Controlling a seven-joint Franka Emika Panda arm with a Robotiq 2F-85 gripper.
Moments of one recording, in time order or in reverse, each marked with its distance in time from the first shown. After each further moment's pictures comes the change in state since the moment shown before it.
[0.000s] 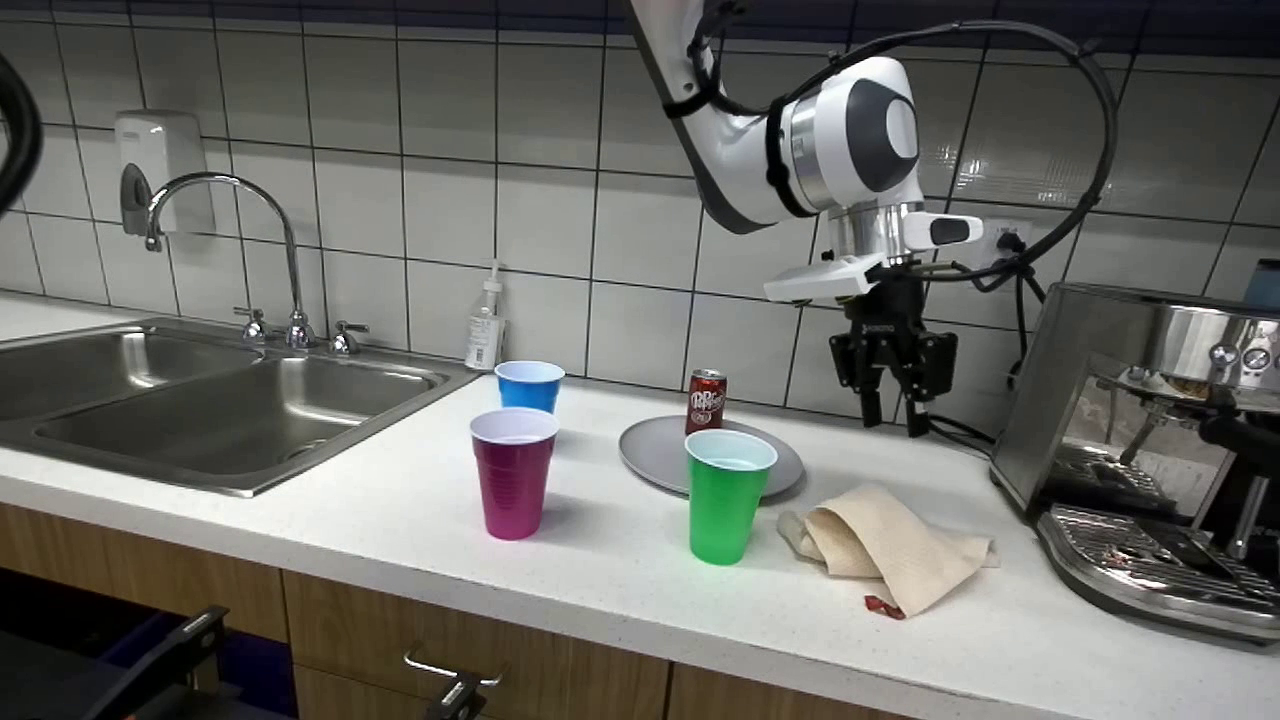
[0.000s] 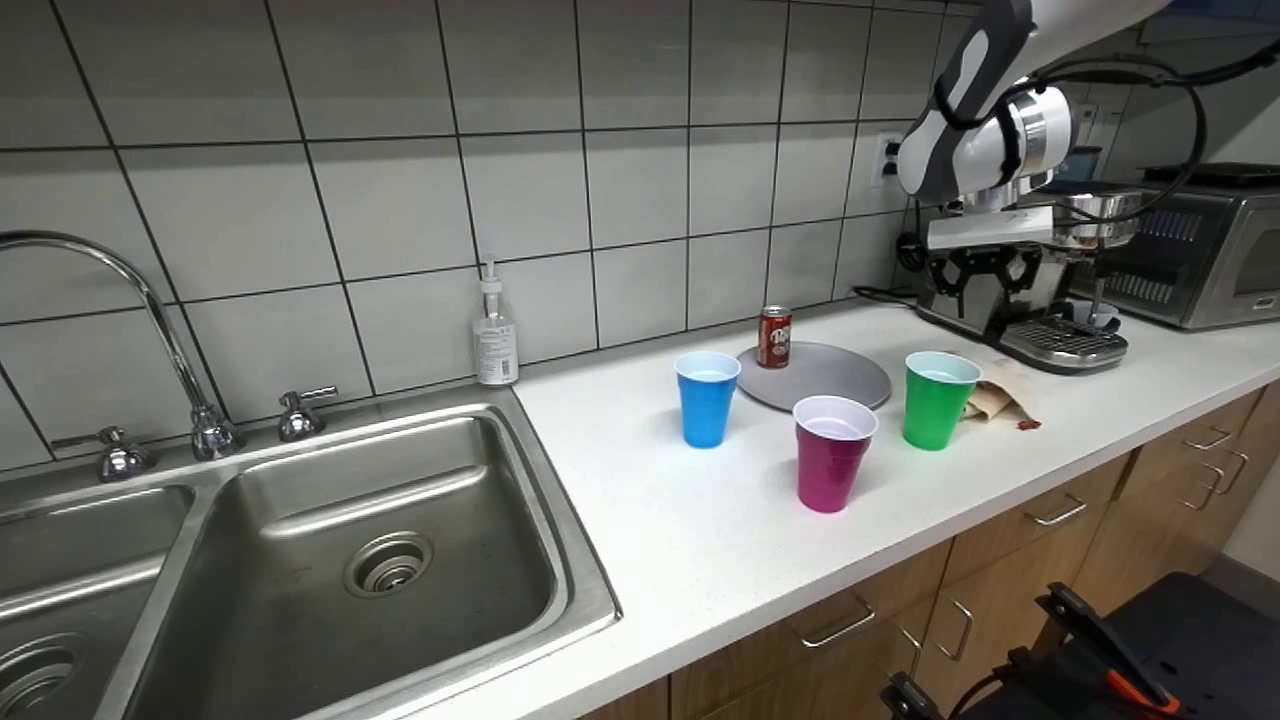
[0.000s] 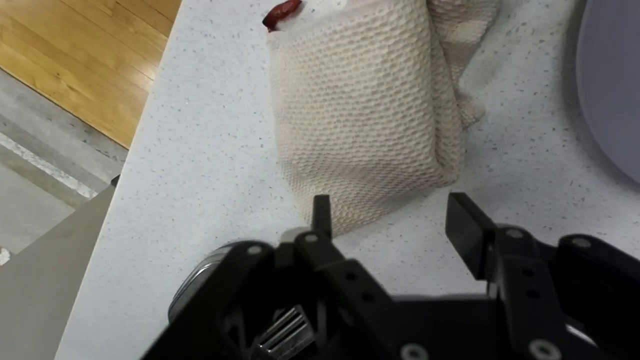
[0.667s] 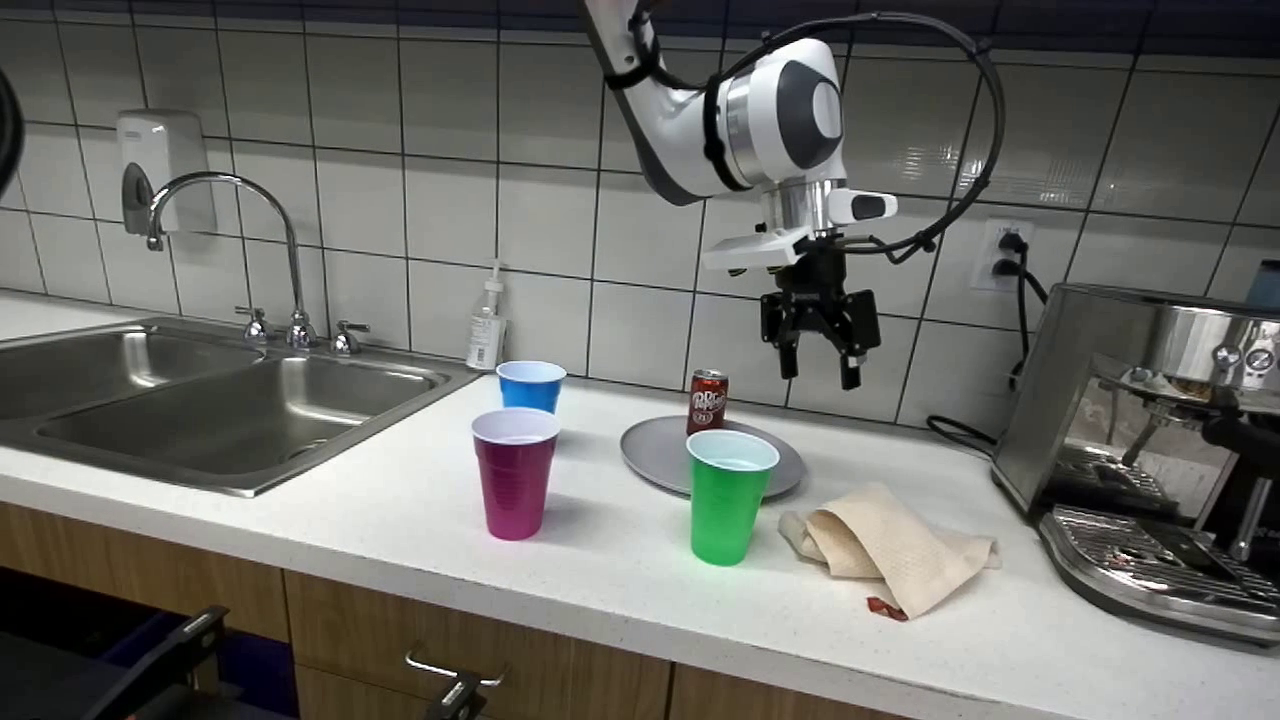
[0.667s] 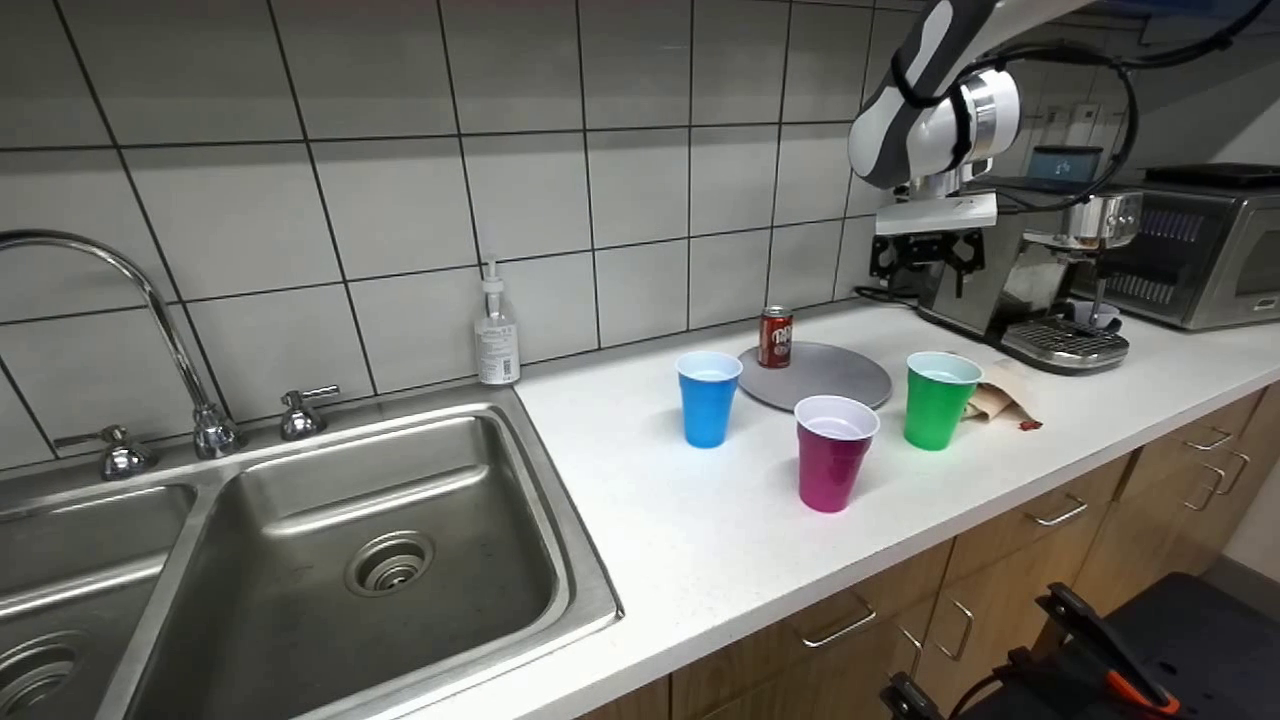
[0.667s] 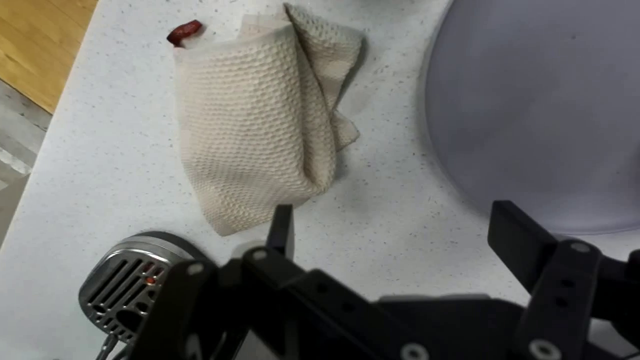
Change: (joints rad) arm 0.069 -0.060 0.060 -0.027 0.000 0.000 -0.001
